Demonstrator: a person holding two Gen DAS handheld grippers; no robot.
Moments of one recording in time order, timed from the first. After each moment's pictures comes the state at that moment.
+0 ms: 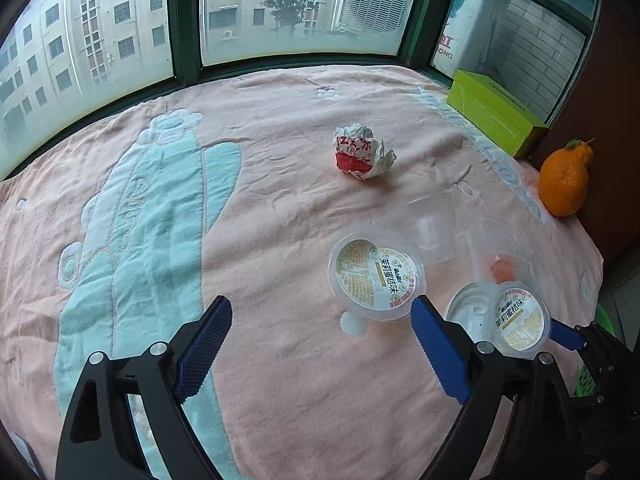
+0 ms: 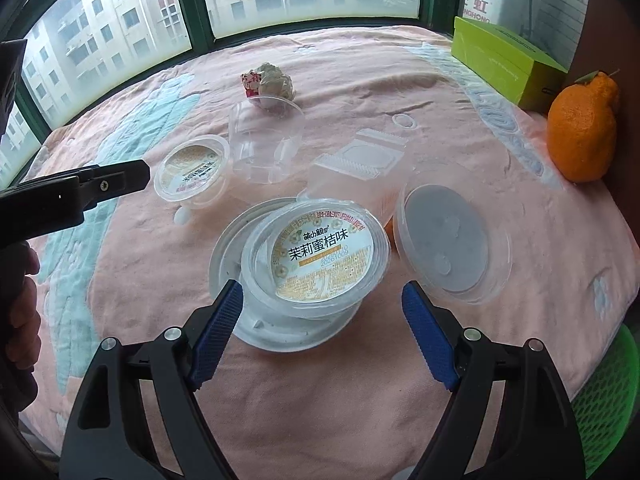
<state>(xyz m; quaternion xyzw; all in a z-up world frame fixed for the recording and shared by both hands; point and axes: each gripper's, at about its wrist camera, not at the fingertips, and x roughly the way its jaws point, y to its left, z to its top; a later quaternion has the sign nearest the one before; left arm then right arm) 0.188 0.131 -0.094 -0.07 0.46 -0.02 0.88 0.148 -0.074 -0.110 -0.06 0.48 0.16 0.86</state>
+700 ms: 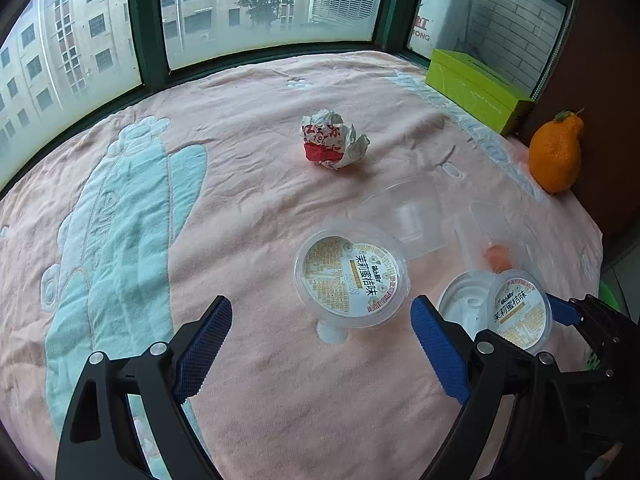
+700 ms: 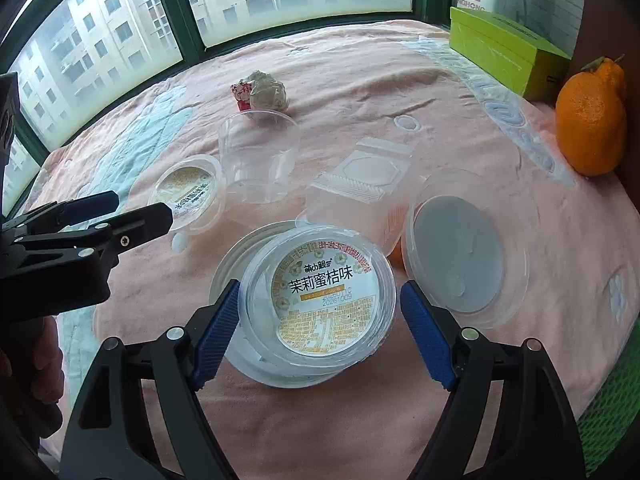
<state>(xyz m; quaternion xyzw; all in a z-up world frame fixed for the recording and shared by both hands) 0.202 0.110 -0.104 -0.03 0.47 -0.06 0.88 0.165 -0.073 -0.110 -0.03 0.48 0.16 0.86</state>
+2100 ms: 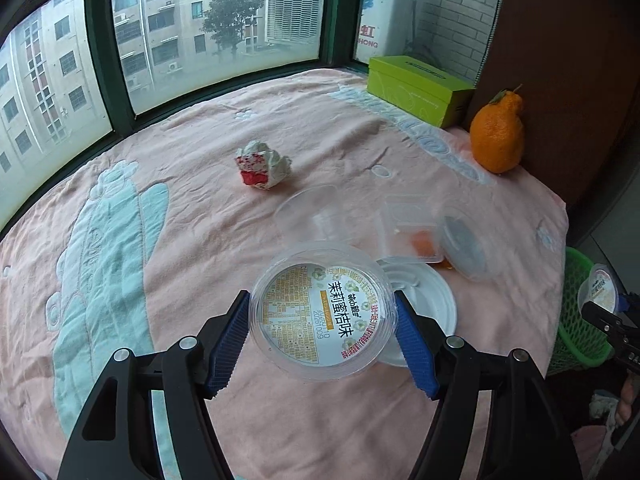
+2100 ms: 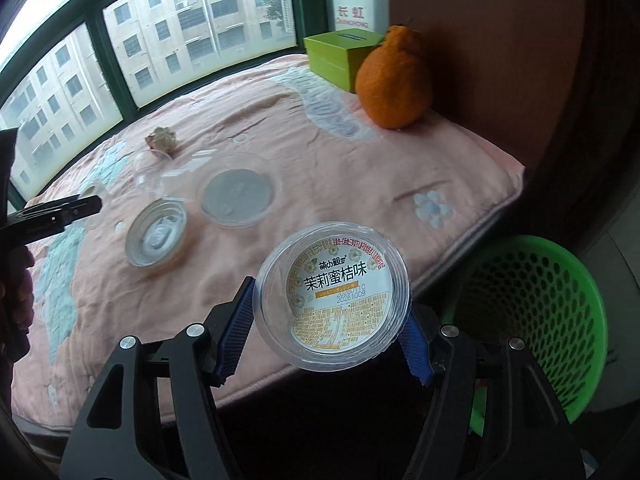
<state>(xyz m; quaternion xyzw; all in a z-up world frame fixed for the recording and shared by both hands) 0.158 0.056 -0.065 0.01 0.44 -0.11 0.89 0.065 -0.263 -0.071 0.02 0.43 0.04 0.90</state>
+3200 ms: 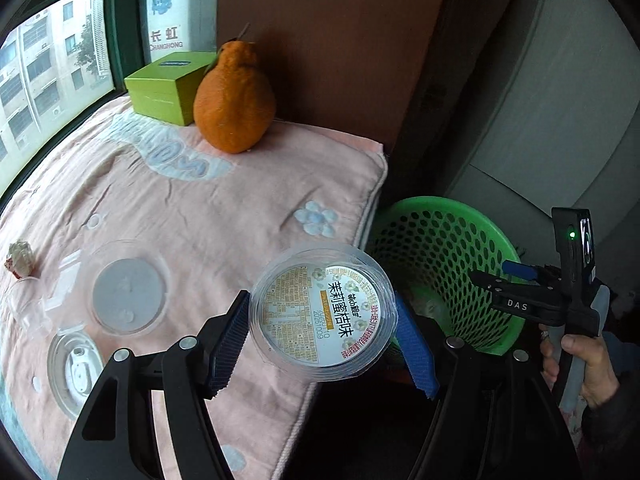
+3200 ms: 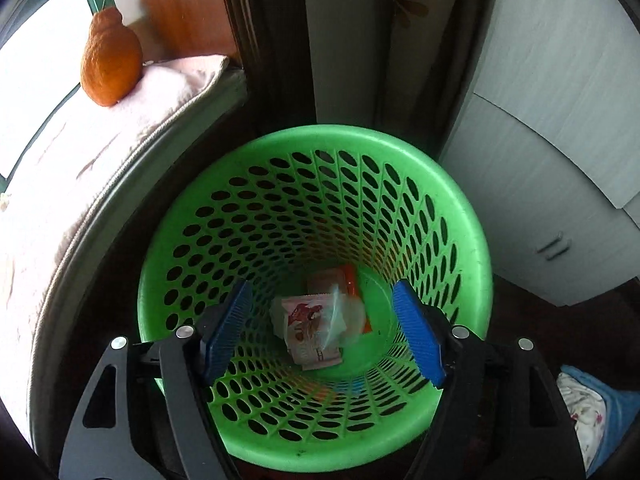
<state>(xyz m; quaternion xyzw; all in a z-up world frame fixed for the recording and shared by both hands) 0.123 -0.219 -0.064 0.09 0.44 -0.31 0.84 0.019 -0.487 -0.136 0.12 0.48 -0.15 0.85</state>
